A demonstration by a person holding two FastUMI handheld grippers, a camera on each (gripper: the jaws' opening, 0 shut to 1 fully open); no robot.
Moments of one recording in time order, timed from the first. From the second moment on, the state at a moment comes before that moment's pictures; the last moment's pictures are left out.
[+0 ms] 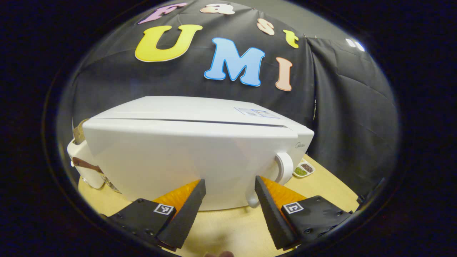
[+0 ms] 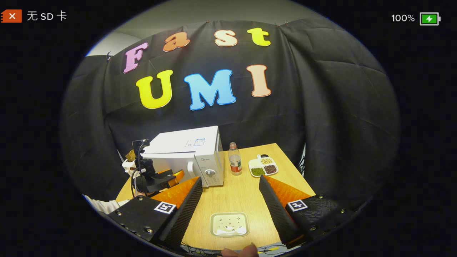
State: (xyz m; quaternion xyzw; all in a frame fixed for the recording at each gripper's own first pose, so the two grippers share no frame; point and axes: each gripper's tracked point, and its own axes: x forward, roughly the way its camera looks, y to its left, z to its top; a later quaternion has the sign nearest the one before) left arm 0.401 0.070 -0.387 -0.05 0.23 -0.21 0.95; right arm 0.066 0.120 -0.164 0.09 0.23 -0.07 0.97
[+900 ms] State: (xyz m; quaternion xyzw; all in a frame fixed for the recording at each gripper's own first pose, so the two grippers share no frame) left arm 0.377 0.084 -0.392 -0.08 0.29 -0.16 0.94; right arm 0.047 0.113 -0.152 0.12 0.20 -0.05 0.97
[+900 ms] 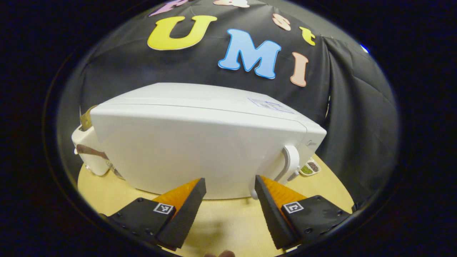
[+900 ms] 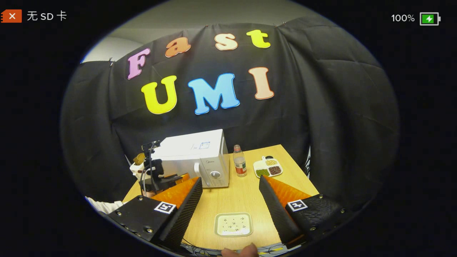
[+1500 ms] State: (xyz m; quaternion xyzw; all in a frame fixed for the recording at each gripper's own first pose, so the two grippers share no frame) left arm 0.259 0.153 -0.159 -0.03 0.13 -0.11 0.98; right arm 0.043 0.062 -0.127 0.11 0.17 -0.02 0.98
